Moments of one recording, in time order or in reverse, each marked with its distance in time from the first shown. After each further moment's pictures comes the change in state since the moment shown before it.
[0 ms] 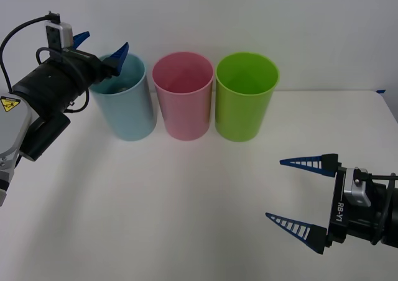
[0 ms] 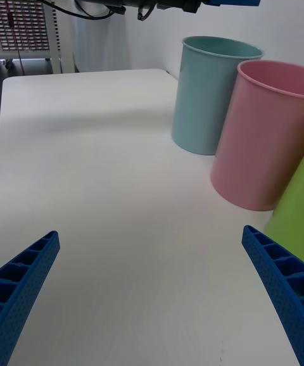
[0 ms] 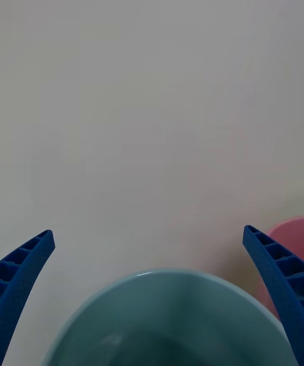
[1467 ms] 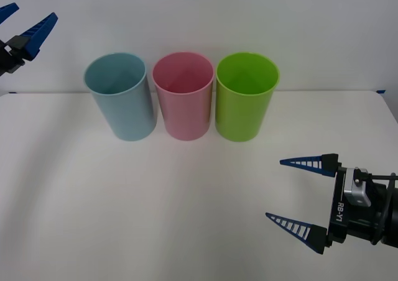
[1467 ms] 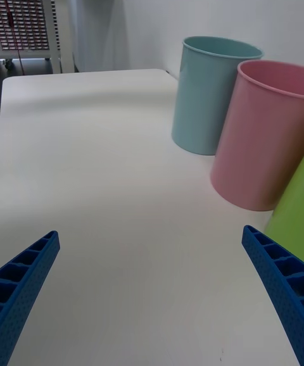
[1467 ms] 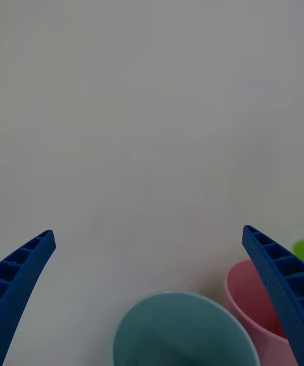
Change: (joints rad) right arm 0.000 0.000 0.000 0.000 0.000 0.000 0.000; left arm 0.284 0.267 0.274 -0.255 0.516 -0.232 -0.065
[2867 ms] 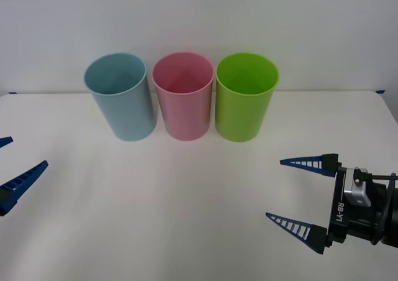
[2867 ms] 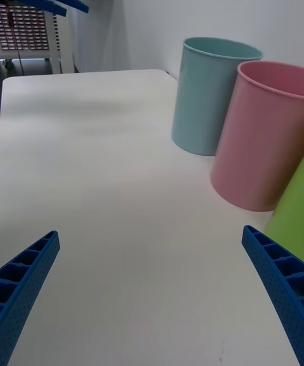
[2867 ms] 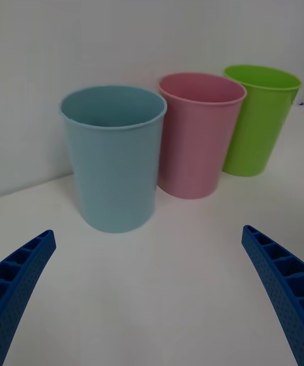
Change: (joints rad) right arm 0.000 0.000 0.000 0.000 0.000 0.000 0.000; left arm 0.599 -0.271 0.285 -0.303 -0.173 -0.420 -0.050
